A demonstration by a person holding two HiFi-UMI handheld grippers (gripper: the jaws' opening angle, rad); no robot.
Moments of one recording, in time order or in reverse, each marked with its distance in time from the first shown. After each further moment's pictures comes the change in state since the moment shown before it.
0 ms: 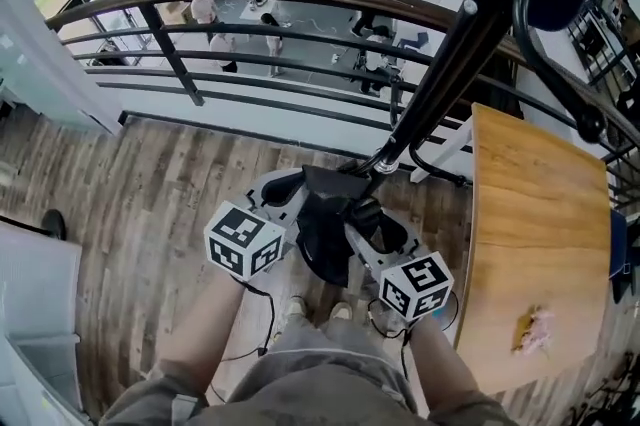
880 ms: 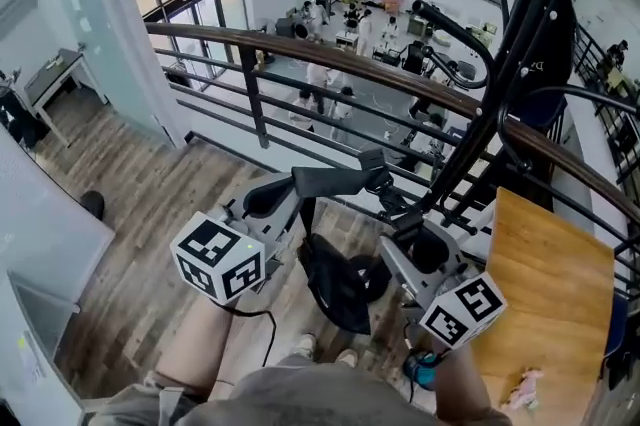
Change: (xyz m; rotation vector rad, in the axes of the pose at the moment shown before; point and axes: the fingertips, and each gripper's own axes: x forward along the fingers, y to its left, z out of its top) left arm -0.205 -0.006 0.177 0.058 -0.213 0.265; right arm -0.069 0.137 0.188 -0.122 -0.281 0.315
